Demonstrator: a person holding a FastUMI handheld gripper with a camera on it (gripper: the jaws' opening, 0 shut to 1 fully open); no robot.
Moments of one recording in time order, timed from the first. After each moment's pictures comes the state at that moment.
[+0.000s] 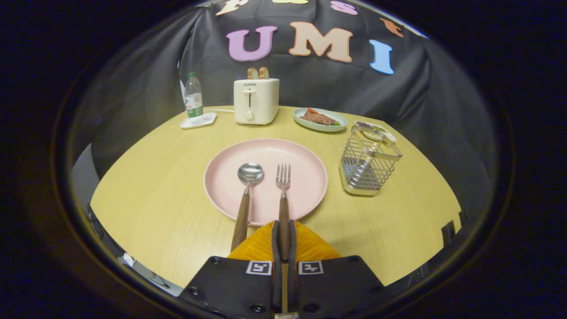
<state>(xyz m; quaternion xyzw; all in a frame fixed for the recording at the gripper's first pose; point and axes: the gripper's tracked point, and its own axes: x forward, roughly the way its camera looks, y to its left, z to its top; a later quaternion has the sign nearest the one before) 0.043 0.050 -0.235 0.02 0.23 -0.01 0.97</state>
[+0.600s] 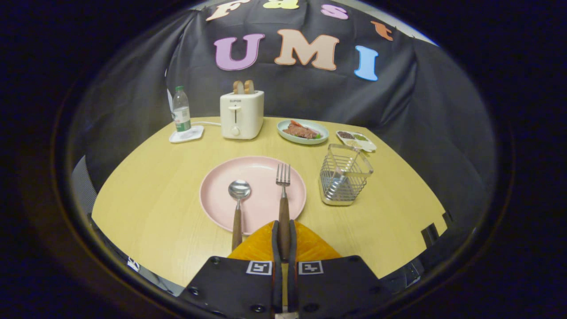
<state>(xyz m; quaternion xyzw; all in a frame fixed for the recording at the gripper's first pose) 0.029 0.026 -0.175 0.02 0.20 -0.06 0.98</state>
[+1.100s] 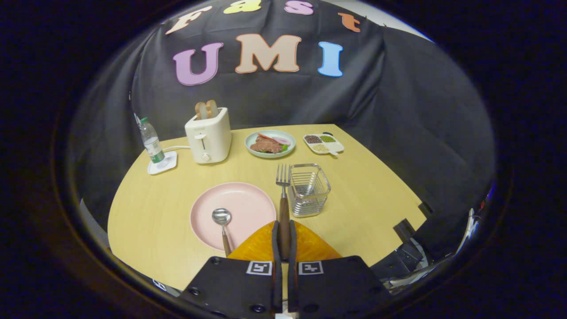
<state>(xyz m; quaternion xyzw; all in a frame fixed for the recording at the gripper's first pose) 0.020 -0.029 -0.108 0.08 0.24 -0.16 0.96</state>
